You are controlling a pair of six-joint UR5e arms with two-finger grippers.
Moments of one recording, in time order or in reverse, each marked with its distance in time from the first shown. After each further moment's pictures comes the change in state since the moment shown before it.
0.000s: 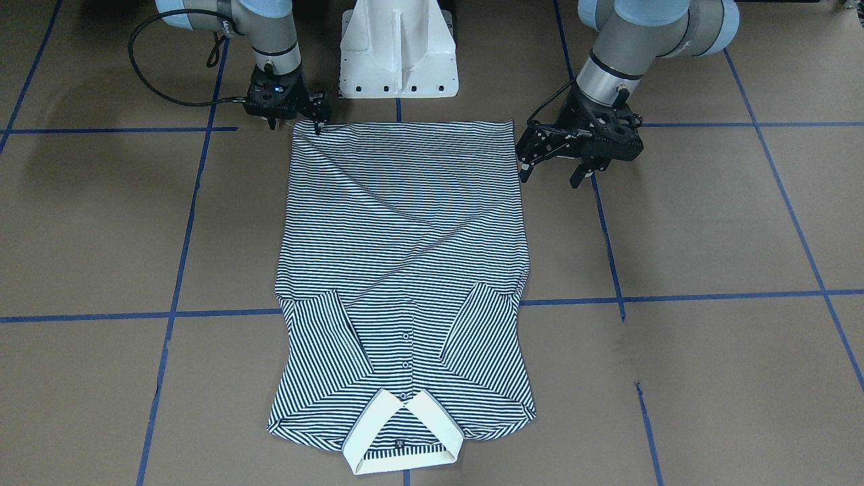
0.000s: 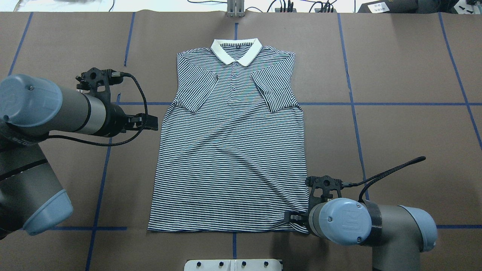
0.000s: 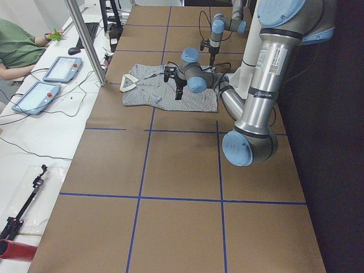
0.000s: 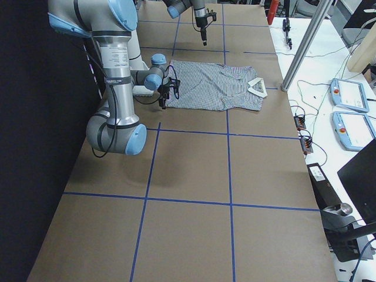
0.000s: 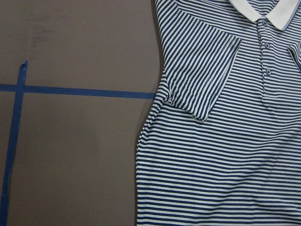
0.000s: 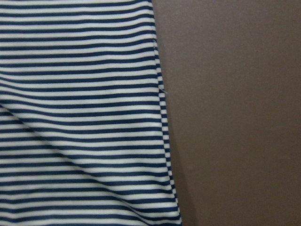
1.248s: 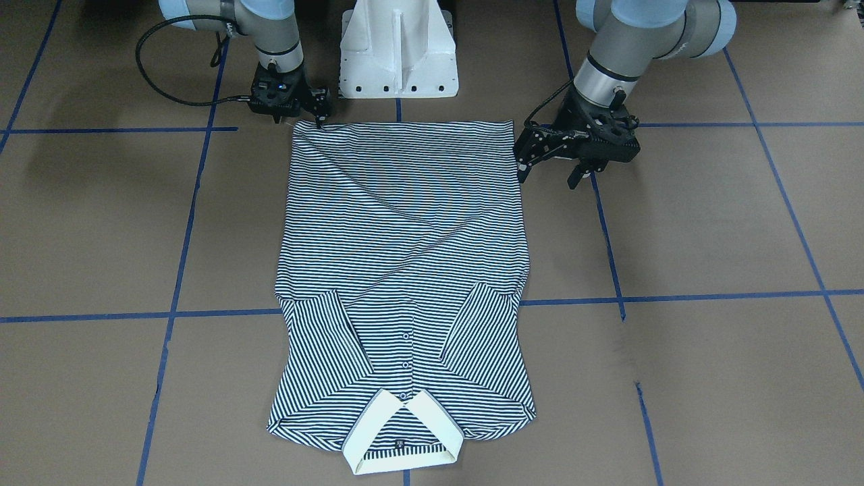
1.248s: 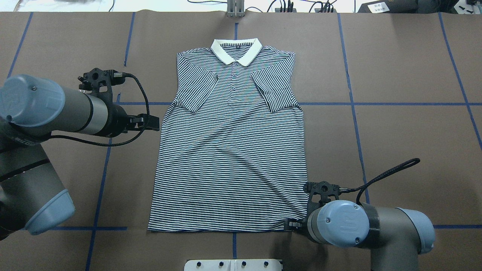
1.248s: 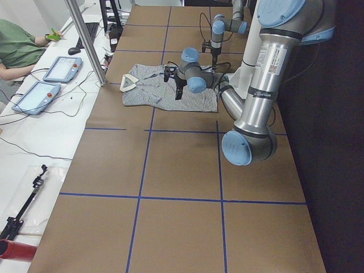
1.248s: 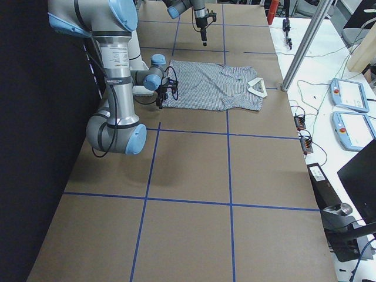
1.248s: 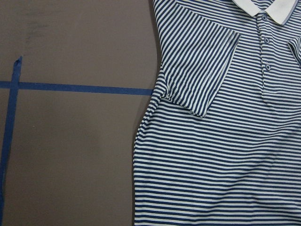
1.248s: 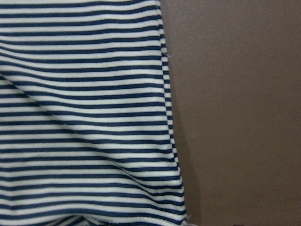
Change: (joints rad) left arm 0.001 -0.006 0.004 0.001 0.000 0.003; right arm -0.011 0.005 -0.006 -0.001 0.054 -0.001
